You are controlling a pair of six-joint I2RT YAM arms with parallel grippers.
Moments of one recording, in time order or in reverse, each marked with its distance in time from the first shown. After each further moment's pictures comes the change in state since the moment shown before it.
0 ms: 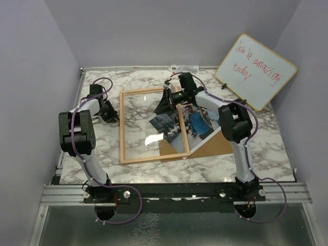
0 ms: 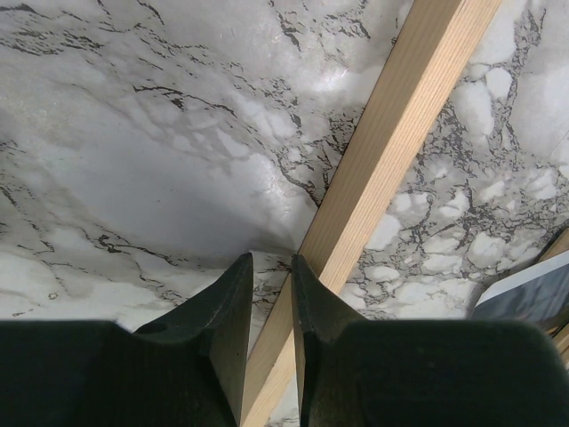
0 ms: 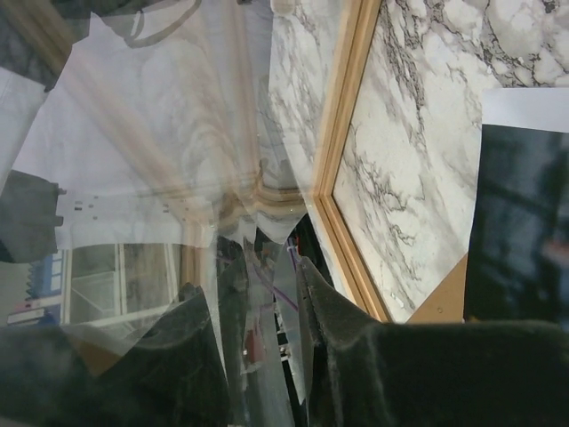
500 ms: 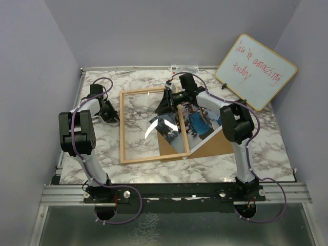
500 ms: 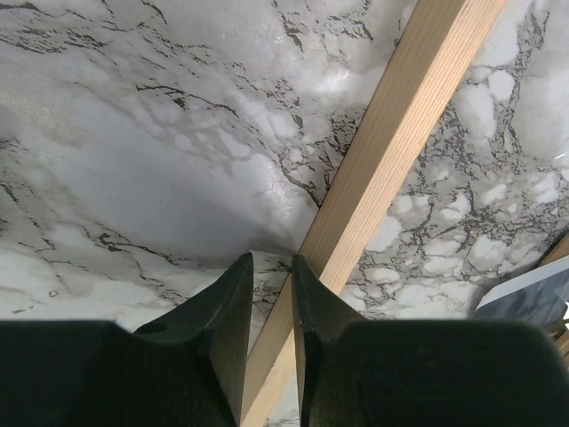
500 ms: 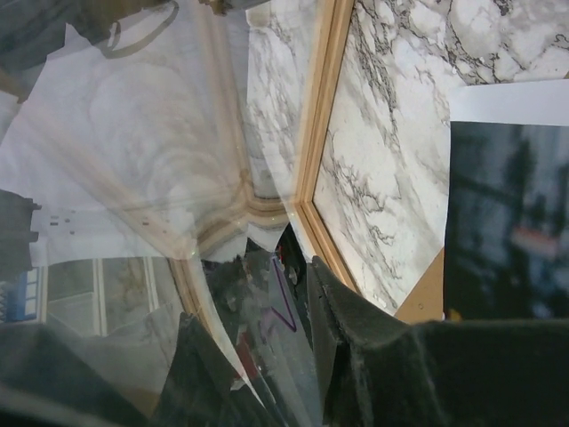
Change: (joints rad) left arm -0.001 0.000 0.002 -0.003 -0.024 -0.008; right arm 0.000 -0.027 -0.029 -0.024 0.071 -0.041
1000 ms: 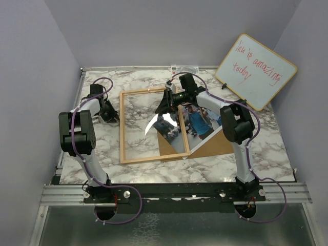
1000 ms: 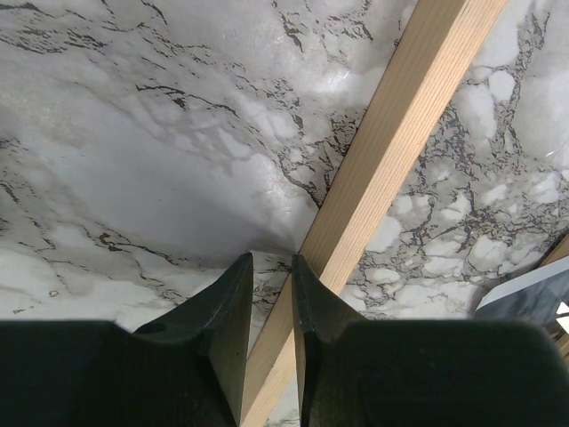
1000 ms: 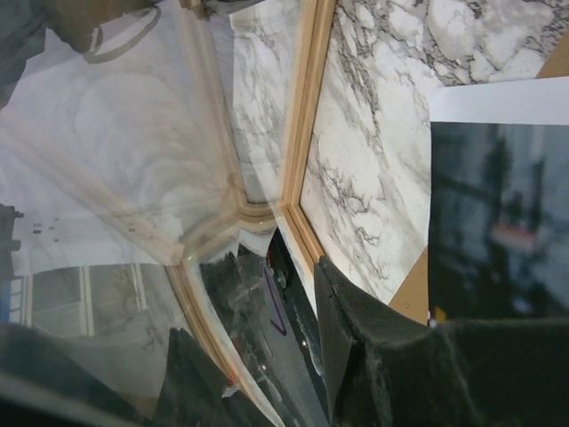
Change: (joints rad) left arm 0.000 0.000 0.002 -0.003 -0.003 0.000; right arm 0.000 -0.009 -0.011 -0.009 0.027 -0.025
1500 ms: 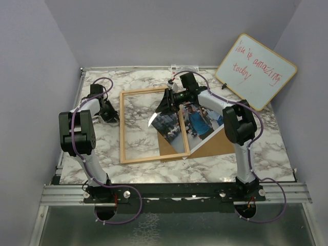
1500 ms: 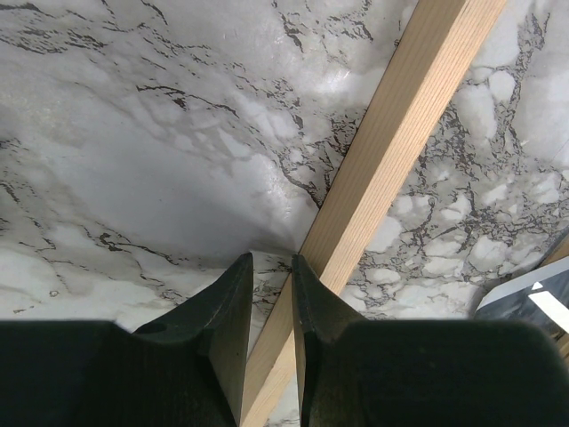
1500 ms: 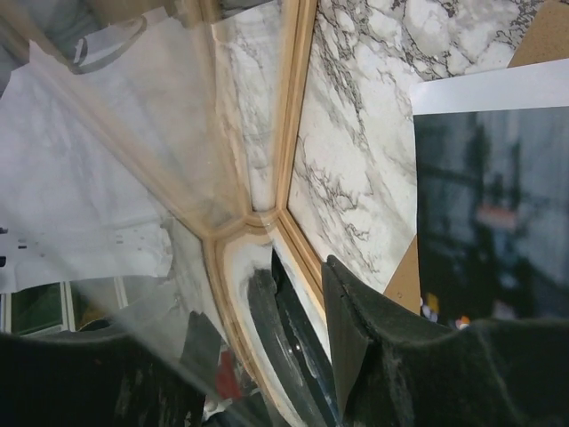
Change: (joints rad) left arm 0.000 0.000 0.000 0.000 -0.002 0.000; right arm -0.001 -0.034 0.001 -0.092 0.078 -0.046
